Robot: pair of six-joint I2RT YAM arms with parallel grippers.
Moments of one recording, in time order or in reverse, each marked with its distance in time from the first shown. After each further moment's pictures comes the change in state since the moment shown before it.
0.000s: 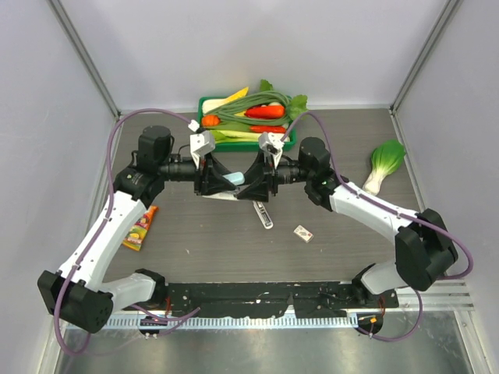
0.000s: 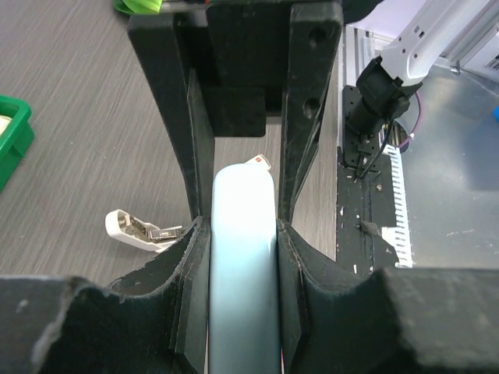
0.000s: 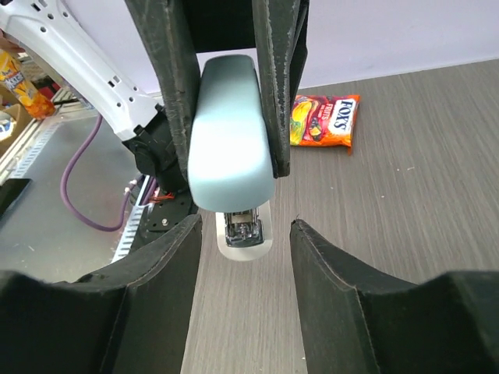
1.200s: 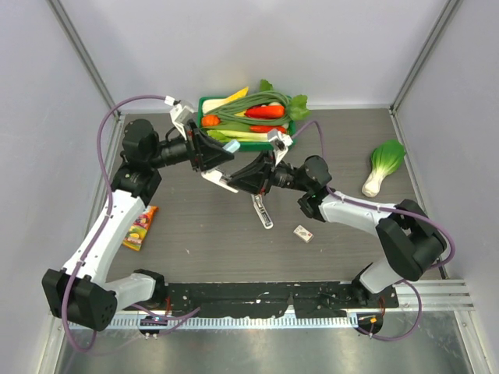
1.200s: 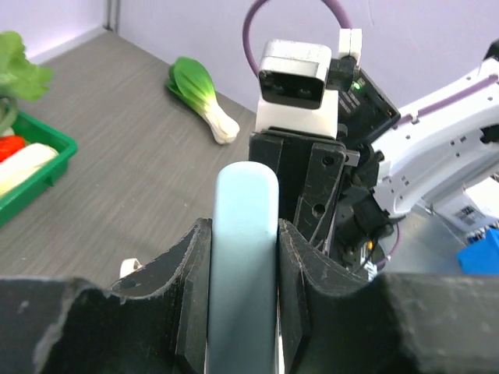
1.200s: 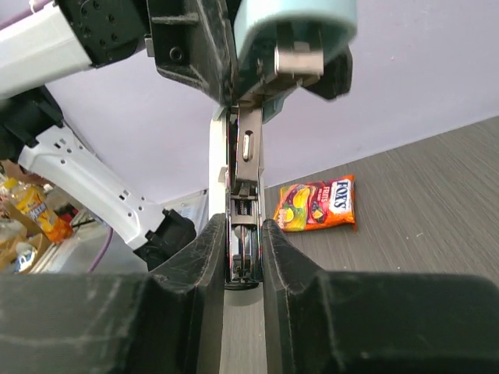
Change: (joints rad) left arm 0.093 0.014 -0.044 0.474 -0.078 -0.575; right arm 0.059 0.106 -0.148 0.645 0.271 0.439
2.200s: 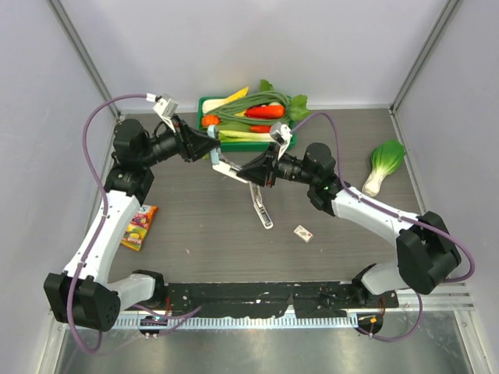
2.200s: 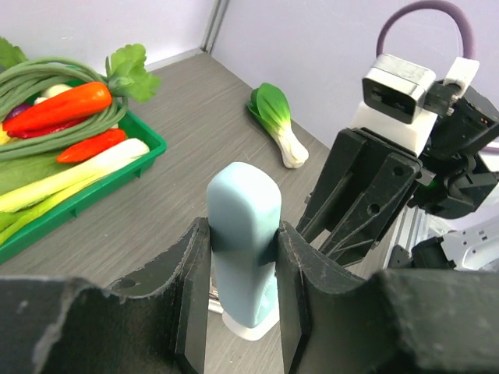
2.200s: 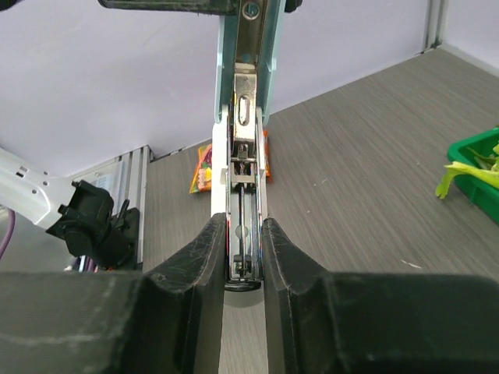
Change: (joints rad) left arm 0.091 -0.011 -0.014 0.022 -0.161 -0.004; right arm -0.068 -0.114 0.077 -0.496 0.074 -0.296
